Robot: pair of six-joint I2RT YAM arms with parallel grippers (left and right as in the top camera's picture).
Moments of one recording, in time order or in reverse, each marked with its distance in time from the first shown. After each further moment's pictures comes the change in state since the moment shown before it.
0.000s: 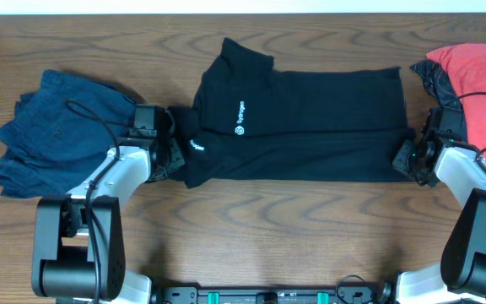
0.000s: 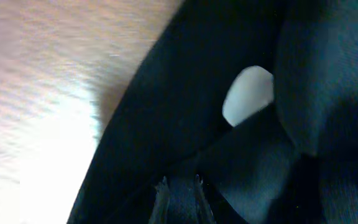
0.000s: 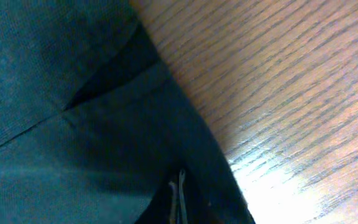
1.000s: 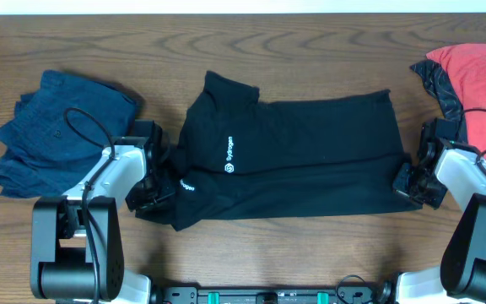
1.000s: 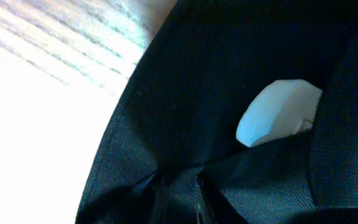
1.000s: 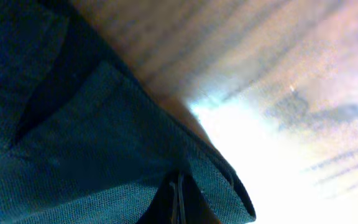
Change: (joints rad) left arm 0.020 -0.005 0.009 -0.442 -0.071 0.005; right arm 0.000 -0.028 -0.013 -0.311 0.106 0.040
